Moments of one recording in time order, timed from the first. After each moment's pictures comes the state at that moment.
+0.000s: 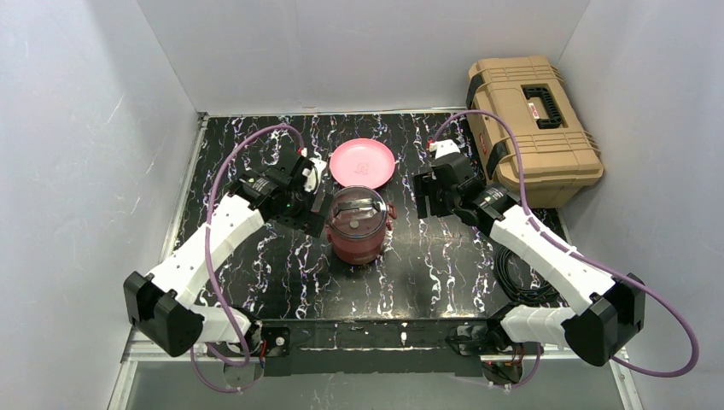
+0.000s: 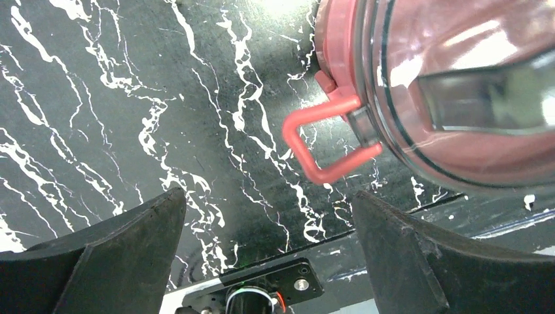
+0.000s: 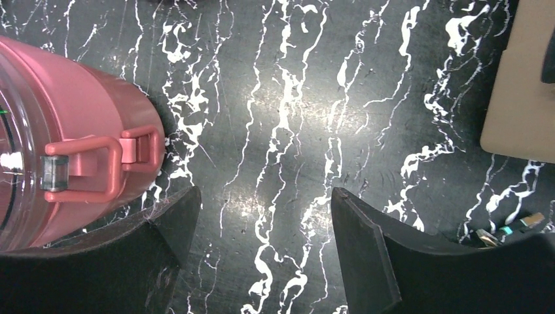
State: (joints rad) left arm -0.57 1.31 1.27 -1.08 -0.10 -0.12; right arm 0.65 1.22 1.11 -0.69 0.26 0.28
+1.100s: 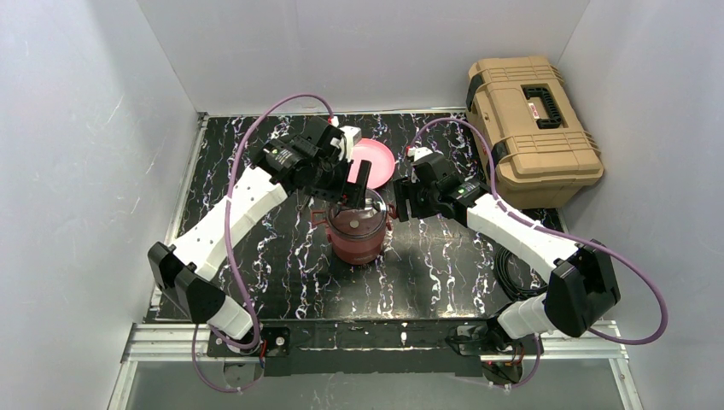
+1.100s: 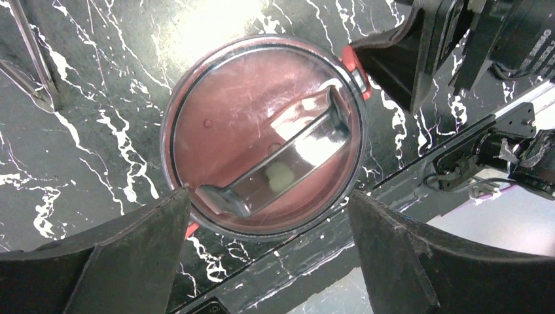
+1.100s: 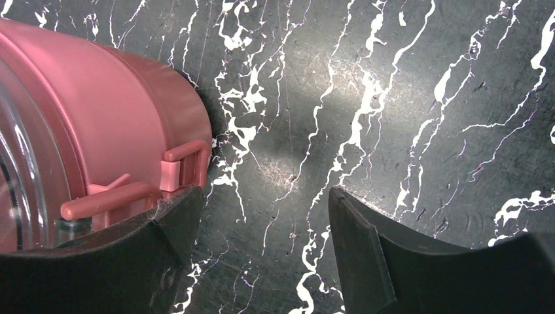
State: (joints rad) left arm -0.68 1.52 1.65 -1.09 0.10 -0.29; right arm 0.65 1.40 1.08 -0.54 0.05 0.30
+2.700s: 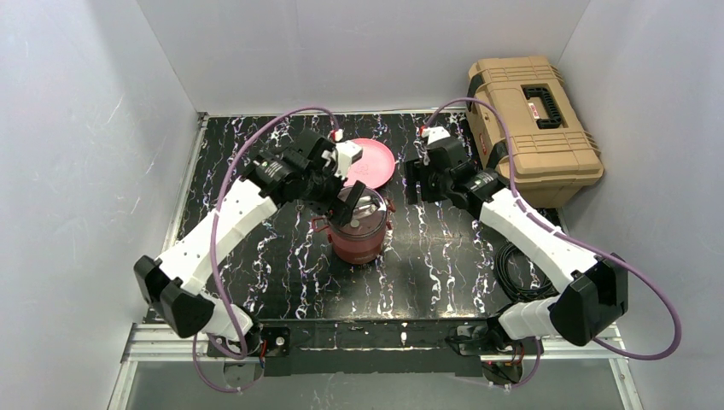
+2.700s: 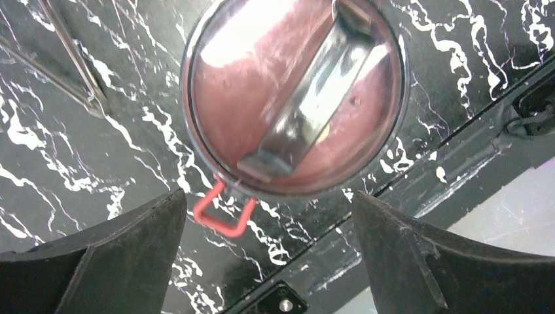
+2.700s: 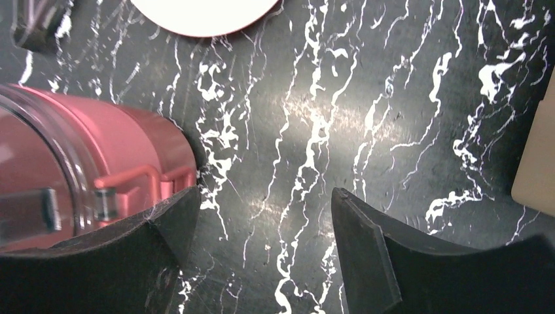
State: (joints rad) left arm -0.69 1.45 1.57 -1.10 0.09 -0.02; right arm 0.61 1.34 1.18 -0.61 0.15 0.27
